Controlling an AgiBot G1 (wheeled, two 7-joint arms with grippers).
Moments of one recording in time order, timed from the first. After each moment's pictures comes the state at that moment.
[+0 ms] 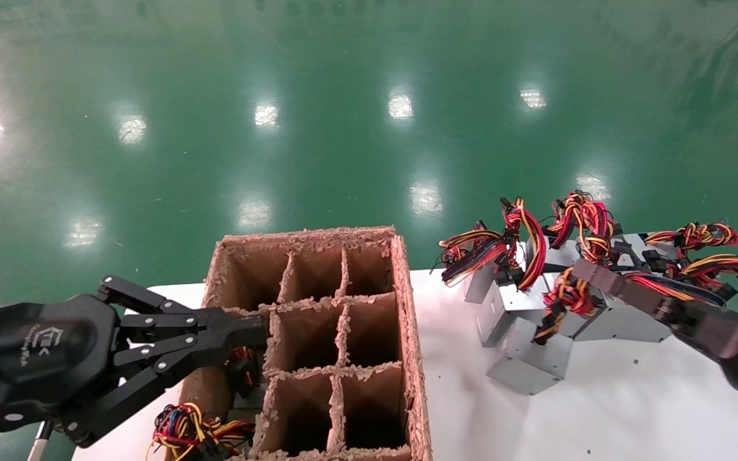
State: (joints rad) left arm -1.10 0.54 0.44 -1.24 0.61 1.42 -0.09; right arm 0.60 -0.41 -0.26 1.27 -0.52 -0.78 0.65
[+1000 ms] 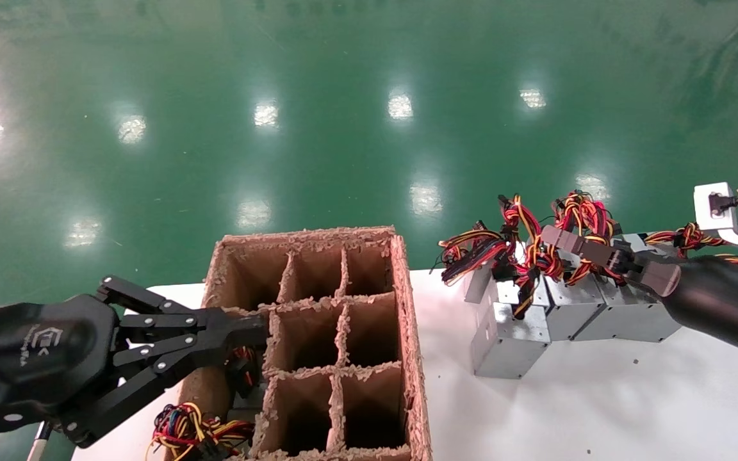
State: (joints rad) left arm -1.10 0.54 0.44 -1.24 0.61 1.42 -0.09; right arm 1.06 -0.59 -0.46 0.91 -0.78 -0.97 0.70
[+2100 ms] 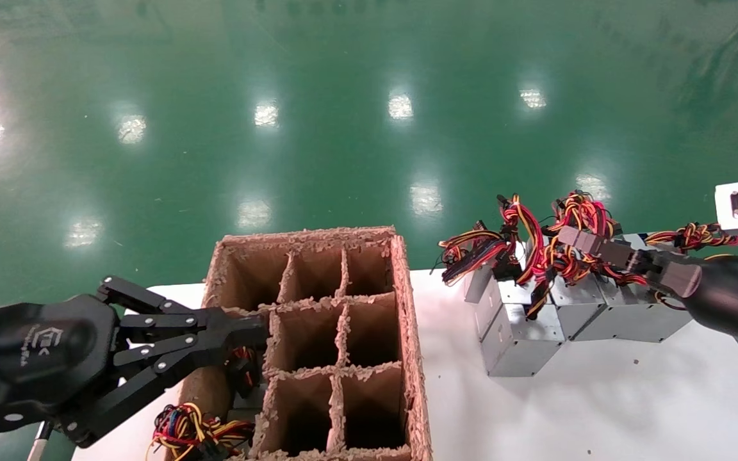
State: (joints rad) left arm -1.10 0.54 0.44 -1.24 0.61 1.42 -0.09; right arm 1.08 -0.56 -0.47 0.91 -0.81 -0.98 0.70
